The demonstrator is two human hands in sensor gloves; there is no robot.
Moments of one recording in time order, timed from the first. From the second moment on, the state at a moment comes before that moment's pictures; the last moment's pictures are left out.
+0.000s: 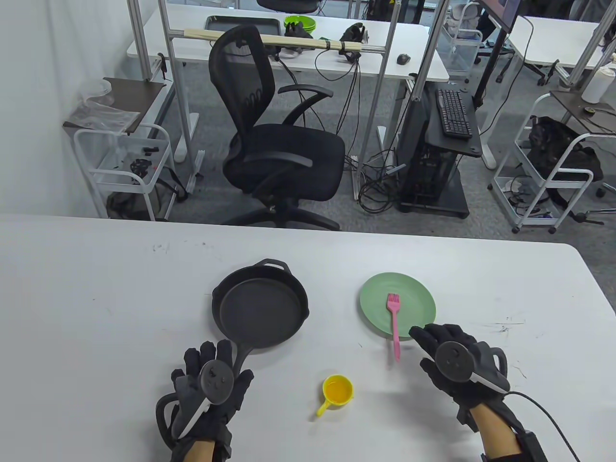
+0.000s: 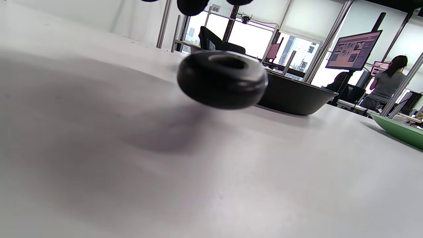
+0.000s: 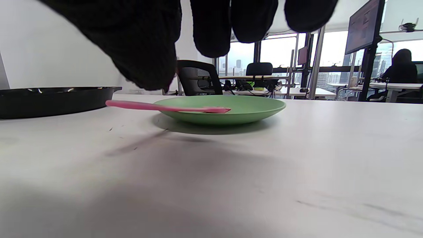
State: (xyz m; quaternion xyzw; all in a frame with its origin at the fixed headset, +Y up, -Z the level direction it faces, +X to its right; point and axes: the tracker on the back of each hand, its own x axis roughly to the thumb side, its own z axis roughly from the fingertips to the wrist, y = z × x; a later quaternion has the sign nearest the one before) left_hand -0.166 -0.720 -0.309 -0.02 0.09 0.16 0.98; right_hand 0.290 -0.729 -0.423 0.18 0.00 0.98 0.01
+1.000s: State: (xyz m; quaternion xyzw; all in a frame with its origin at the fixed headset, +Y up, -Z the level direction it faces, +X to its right) left_hand -0.173 -0.735 -0.317 -0.02 0.09 0.18 0.98; right_hand 0.246 -0.741 -0.474 0.28 -0.16 0.94 -0.04
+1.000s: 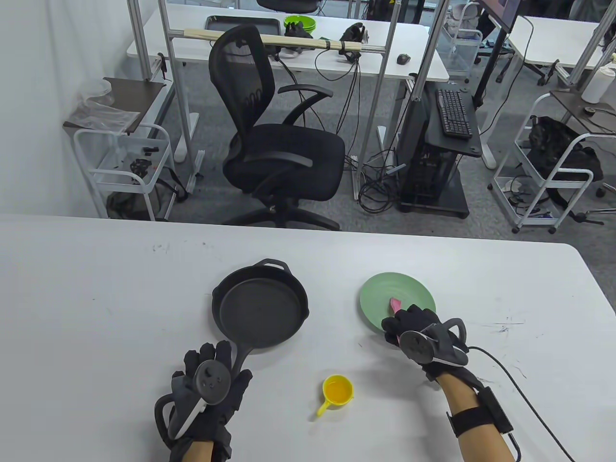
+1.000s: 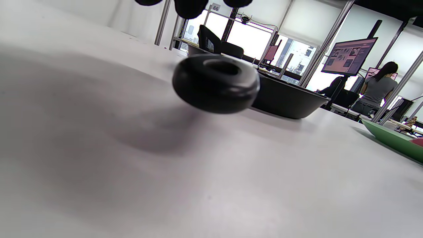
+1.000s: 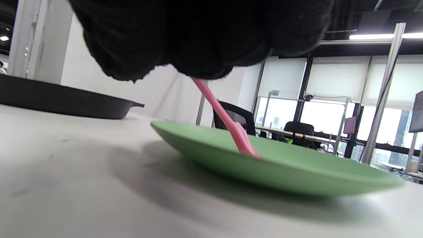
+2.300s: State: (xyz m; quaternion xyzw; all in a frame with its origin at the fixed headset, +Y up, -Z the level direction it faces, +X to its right) left_hand -0.132 -0.734 -0.375 -0.11 0.20 0.06 0.97; right_hand 0.365 -0.727 -0.374 0.13 -0.22 0.74 0.62
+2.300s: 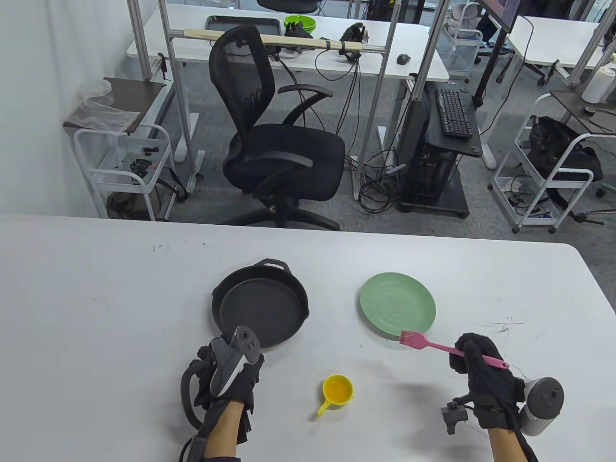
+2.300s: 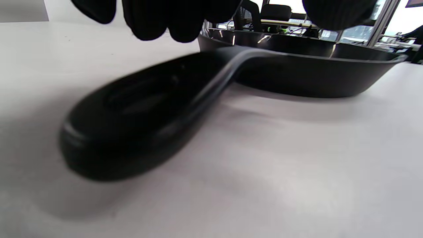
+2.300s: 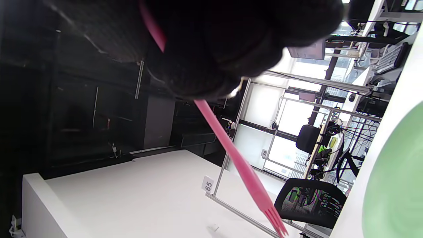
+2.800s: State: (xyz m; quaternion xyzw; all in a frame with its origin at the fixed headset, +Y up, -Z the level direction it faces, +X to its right) left_hand -0.123 -0.766 -0.391 -0.10 0.27 0.02 0.96; right_hand 0.365 -0.724 -0.374 0.13 -0.22 0.75 0.61
